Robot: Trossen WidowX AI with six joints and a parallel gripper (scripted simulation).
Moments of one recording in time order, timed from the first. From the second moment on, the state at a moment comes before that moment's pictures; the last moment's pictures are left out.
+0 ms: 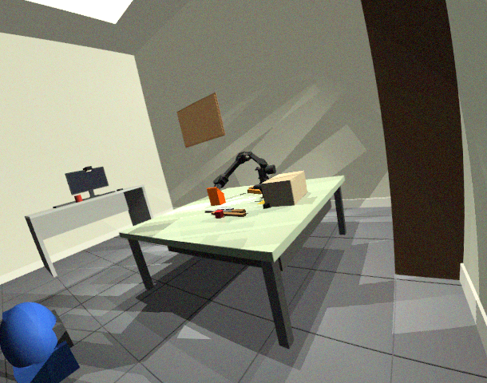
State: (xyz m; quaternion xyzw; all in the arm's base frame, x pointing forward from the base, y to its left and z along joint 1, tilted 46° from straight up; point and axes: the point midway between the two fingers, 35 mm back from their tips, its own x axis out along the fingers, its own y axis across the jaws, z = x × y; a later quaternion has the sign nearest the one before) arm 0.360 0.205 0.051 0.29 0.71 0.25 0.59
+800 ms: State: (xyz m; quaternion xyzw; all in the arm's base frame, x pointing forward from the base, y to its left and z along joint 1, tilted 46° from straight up) arm 0.372 0.198 0.041 0.29 0.71 0.25 0.59
